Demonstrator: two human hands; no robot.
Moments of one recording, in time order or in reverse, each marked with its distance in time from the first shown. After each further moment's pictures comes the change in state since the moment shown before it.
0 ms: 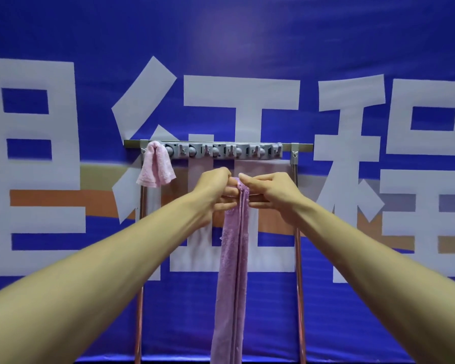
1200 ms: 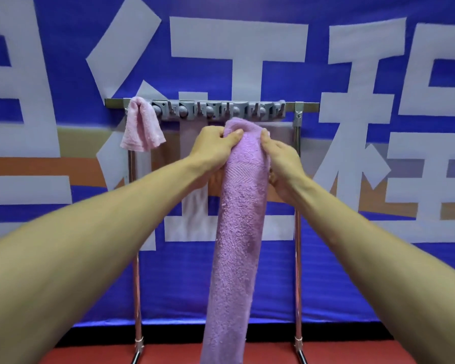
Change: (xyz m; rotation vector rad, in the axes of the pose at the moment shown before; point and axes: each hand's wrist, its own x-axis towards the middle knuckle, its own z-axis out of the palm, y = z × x) left_hand 0.066 -0.038 0.003 0.285 0.031 0.383; right_hand 0.031 0.055 0.004 0.220 0.246 -0.007
